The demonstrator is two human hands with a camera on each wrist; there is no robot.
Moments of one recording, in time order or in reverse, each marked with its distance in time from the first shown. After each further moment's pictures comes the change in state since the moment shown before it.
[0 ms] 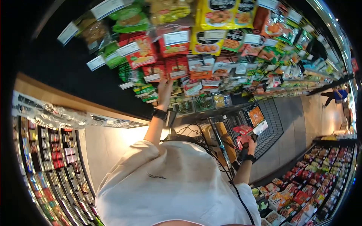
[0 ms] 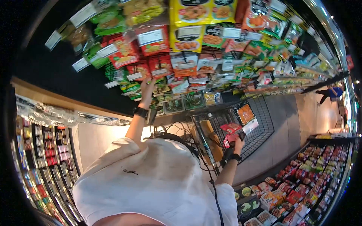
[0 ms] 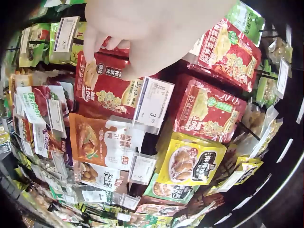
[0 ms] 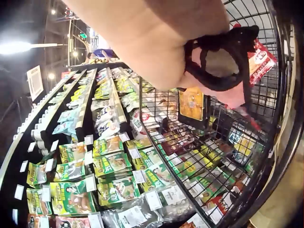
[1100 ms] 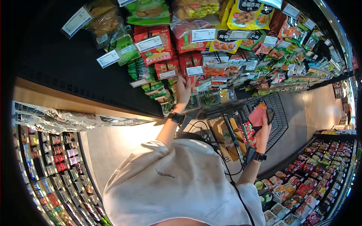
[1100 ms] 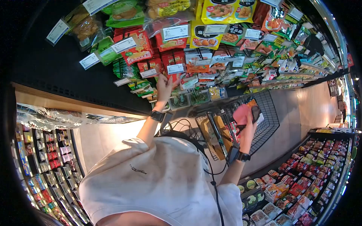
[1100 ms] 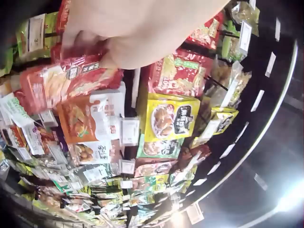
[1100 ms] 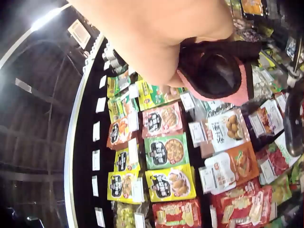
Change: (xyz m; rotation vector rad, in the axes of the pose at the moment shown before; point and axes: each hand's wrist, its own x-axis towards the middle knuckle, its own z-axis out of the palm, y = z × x) left_hand -0.013 0.002 0.004 0.250 -0.024 0.425; right_hand -0.219 -0.304 0.088 0.535 -0.235 -0.138
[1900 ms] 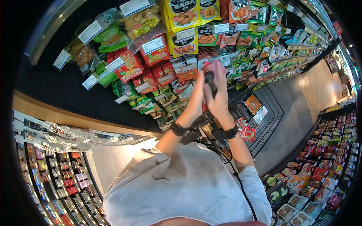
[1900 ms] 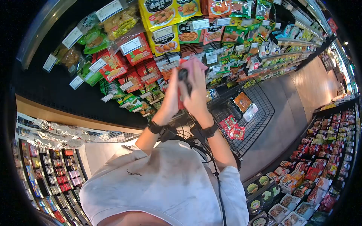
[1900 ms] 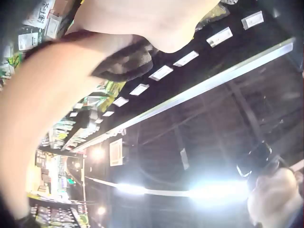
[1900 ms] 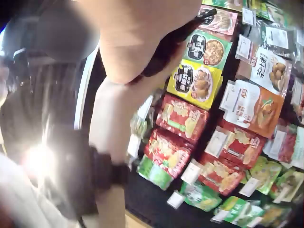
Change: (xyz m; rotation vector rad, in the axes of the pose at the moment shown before) left_hand -0.073 0.249 0.070 -0.908 -0.553 -0.413; right_hand -0.026 -0.060 0.127 -0.500 -0.449 -0.951
